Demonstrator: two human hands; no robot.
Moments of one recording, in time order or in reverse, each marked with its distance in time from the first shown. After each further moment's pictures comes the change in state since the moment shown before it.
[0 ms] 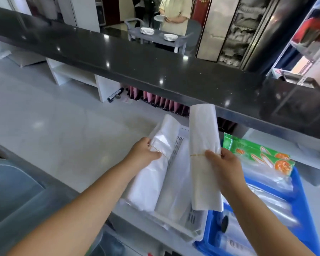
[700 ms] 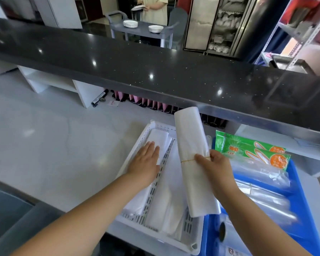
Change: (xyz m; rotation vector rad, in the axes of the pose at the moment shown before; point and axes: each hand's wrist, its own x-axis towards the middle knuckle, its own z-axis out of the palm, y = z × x) left_hand 0.040 -0.025 0.049 1.139 -0.168 0.344; right_hand 0.027 0.010 0.003 -0.056 -0.003 0.052
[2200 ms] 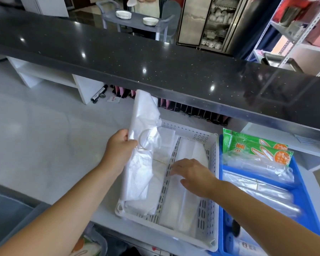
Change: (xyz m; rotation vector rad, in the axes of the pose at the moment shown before) left_hand -0.025 -0.076 -0.064 -1.297 0.378 -0.435; right_hand 0.002 0.021 0.060 -1.050 -0.629 -0.767
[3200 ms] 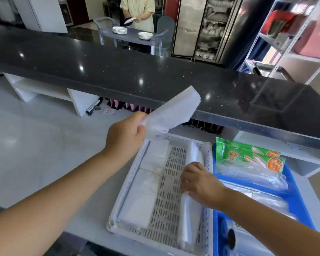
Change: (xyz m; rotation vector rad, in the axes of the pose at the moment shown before) left_hand 0.002 0.070 0.019 0.587 0.095 0.819; right_hand -0.025 0.028 -0.017 -0.341 0.304 -0.306
